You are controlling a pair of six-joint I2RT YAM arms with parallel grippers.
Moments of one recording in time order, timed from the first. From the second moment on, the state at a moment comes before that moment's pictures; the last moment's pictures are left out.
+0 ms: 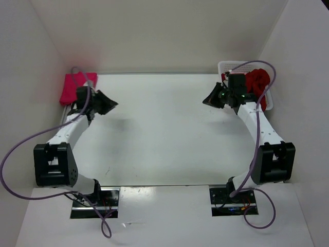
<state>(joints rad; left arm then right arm) 0.13 1.47 0.98 -0.12 0.30 -0.75 0.08 1.45 1.22 -0.49 -0.37 0.56</state>
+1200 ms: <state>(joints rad) -0.52 1.50 0.90 -0.16 0.40 -0.66 -0.29 2.12 1.71 -0.42 0.08 0.79</state>
